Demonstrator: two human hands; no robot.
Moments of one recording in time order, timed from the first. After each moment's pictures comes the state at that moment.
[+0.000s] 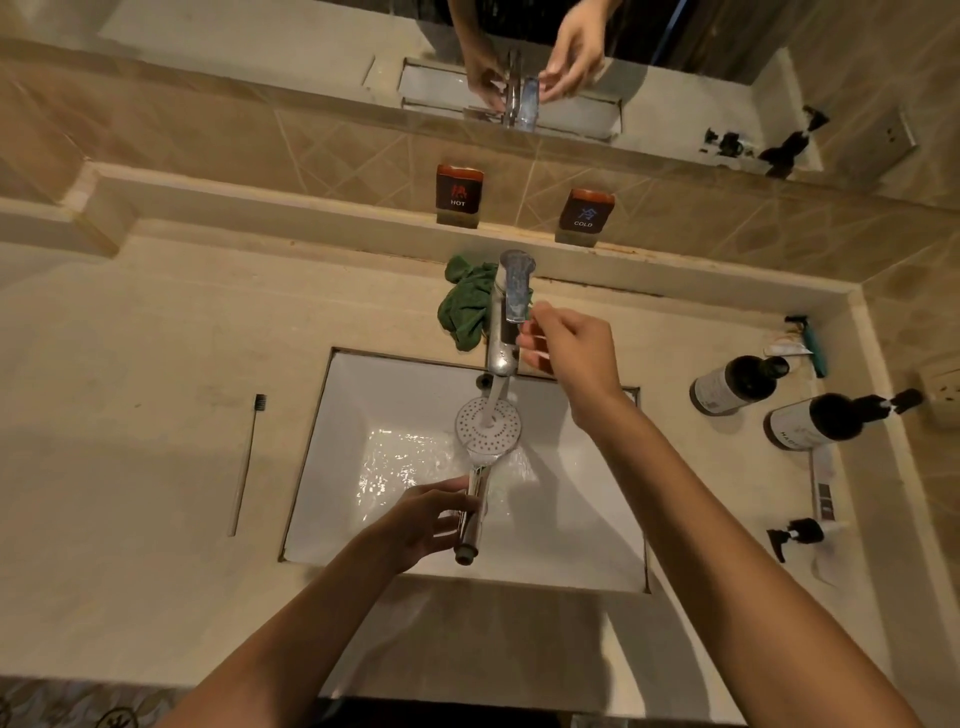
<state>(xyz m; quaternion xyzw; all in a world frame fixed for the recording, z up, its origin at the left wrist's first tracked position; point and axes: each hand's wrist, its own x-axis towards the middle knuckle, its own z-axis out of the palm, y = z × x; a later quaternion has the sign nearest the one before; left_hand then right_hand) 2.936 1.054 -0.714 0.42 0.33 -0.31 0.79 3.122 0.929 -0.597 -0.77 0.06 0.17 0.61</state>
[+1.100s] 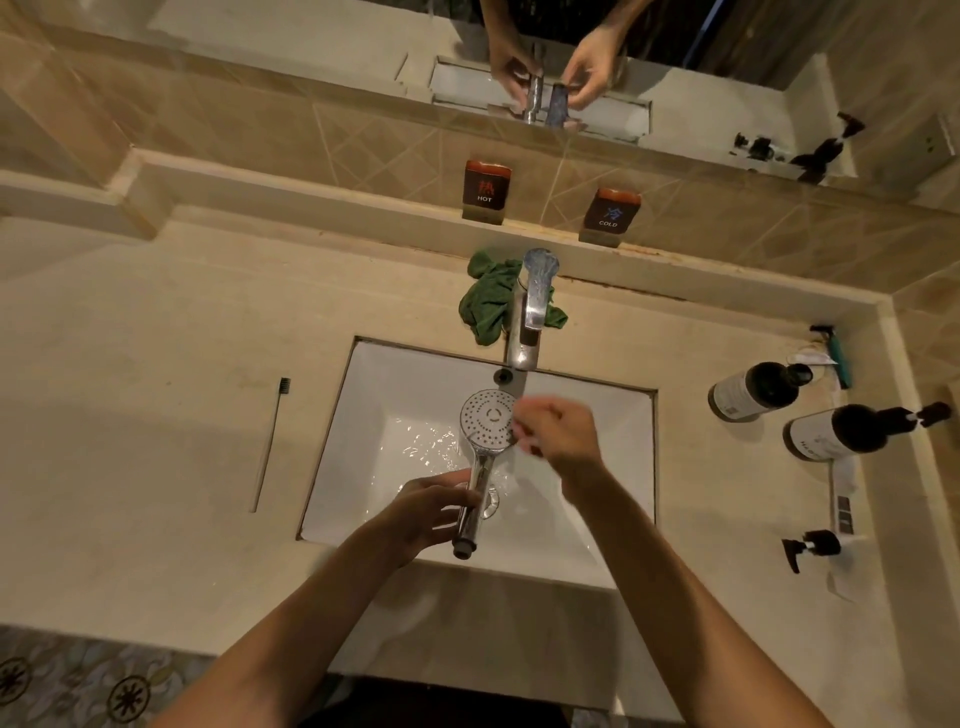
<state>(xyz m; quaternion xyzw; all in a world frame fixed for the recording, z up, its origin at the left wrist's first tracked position) 2.922 1.061 -0.700 0.43 0.36 -0.27 0.79 3.054 0.910 -0.665 -0.79 0.09 0.27 0.55</state>
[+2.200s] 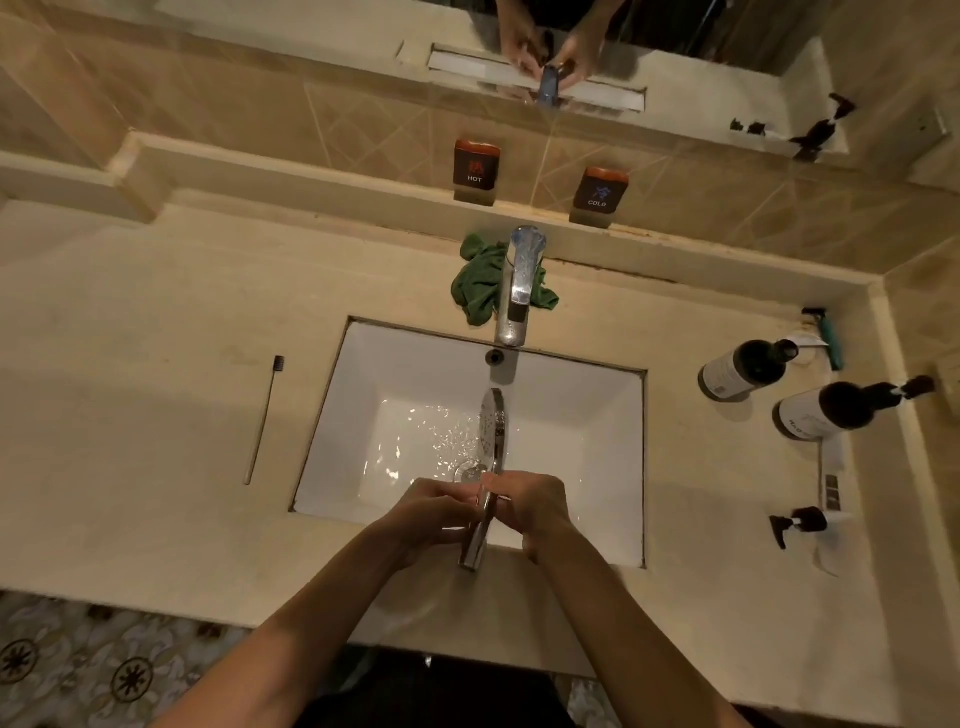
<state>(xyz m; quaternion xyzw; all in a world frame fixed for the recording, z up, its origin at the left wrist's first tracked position) 2.898 1.027 -0.715 0.51 0.34 -0.26 0.75 2.976 0.885 -0.728 -0.67 0.28 0.43 0.54</state>
